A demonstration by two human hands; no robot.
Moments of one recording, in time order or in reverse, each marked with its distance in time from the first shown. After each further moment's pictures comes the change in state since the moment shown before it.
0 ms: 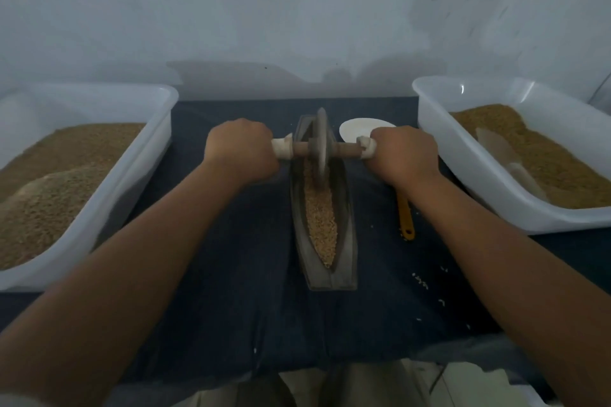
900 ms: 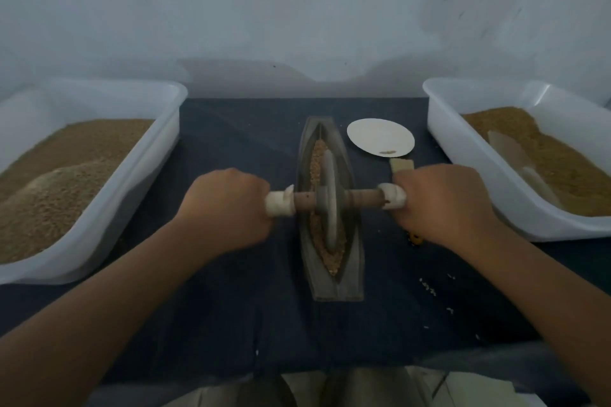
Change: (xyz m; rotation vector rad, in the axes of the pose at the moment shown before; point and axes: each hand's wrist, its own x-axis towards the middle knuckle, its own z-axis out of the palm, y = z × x) left_hand -0.095 -0.018 0.007 -0.049 0.037 0.135; right_hand -0.076 0.021 -0.013 0.138 -0.058 -0.224
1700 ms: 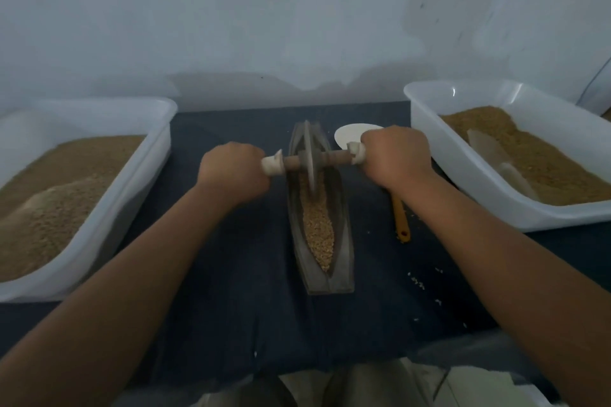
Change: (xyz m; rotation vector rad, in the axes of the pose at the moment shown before) left_hand 0.080 -0.003 0.010 -0.059 -0.062 -0.139; right_hand 0.072 -0.014 -0.011 -0.245 0.056 0.173
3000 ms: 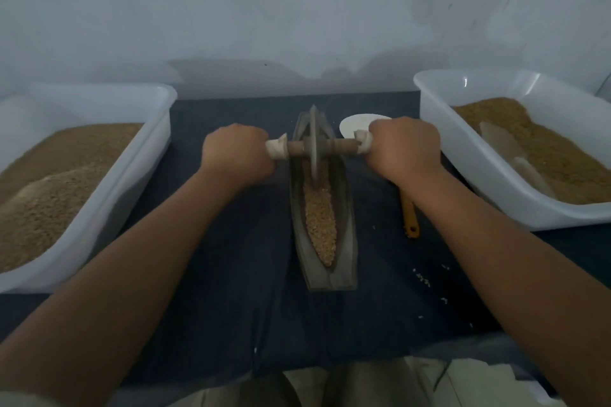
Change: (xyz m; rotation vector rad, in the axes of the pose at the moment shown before) left_hand 0.015 -0.001 0.008 0.027 0.087 -0.012; right_hand 0.005 -0.001 0.012 0.031 0.047 0.029
